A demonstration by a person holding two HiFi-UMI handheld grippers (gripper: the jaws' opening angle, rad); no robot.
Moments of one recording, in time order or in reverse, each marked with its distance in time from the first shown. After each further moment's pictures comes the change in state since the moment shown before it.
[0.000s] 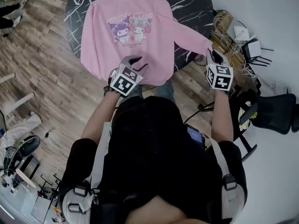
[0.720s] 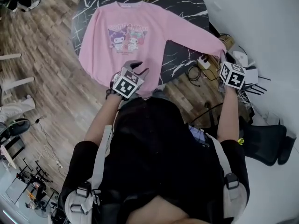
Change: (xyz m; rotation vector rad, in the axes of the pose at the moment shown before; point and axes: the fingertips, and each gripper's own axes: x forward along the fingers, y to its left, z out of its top) left arm 0.030 -0.017 0.064 -0.120 -0.030 0.171; right arm 0.034 -0.147 0.080 0.010 -0.070 0.043
